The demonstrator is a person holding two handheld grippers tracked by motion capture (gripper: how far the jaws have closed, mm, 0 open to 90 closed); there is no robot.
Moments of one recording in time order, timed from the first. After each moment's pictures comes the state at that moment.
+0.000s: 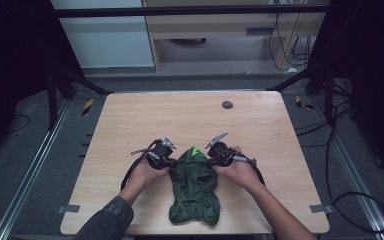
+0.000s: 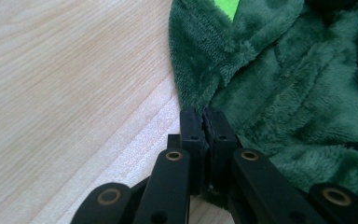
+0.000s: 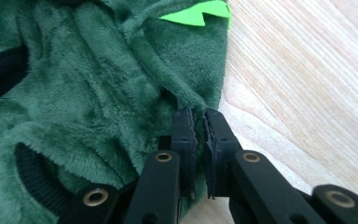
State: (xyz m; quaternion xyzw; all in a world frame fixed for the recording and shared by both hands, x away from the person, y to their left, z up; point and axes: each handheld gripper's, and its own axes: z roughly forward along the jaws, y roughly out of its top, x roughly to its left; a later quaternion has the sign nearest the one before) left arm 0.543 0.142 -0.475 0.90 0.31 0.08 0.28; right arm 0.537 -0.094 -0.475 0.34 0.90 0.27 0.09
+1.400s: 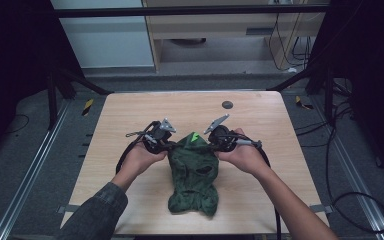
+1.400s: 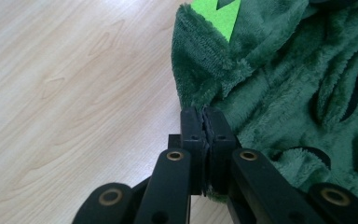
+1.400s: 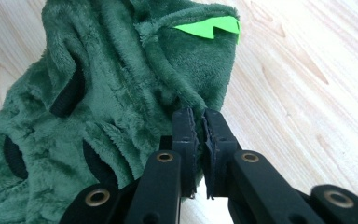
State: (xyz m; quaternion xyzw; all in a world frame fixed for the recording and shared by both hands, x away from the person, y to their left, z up) left arm 0.552 0.141 -0.402 0.91 0.28 0.13 0.29; right arm 0.543 -0.095 -0.401 0.28 0.91 0.28 0.13
